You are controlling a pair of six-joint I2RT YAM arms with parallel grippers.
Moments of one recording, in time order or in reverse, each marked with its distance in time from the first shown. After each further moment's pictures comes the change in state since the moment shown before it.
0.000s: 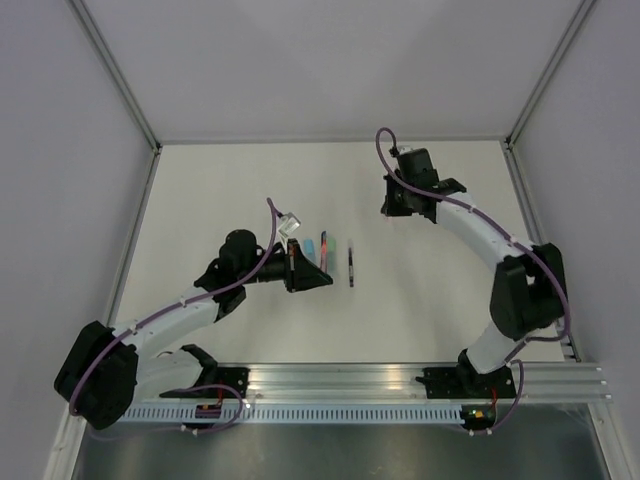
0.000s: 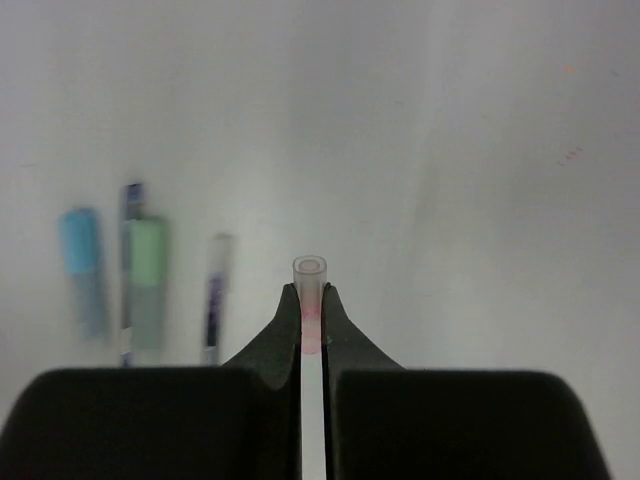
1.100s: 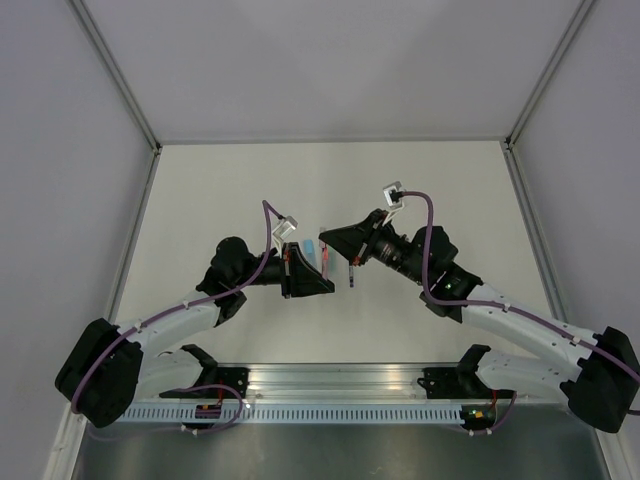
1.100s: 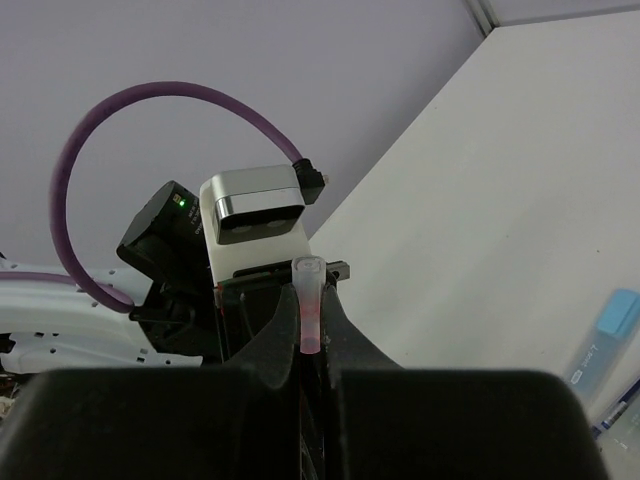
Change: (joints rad) left arm -0.004 0.017 -0.071 0.360 0.202 -0.192; right arm 0.525 -0.730 -0.650 0.996 -0.160 0.447
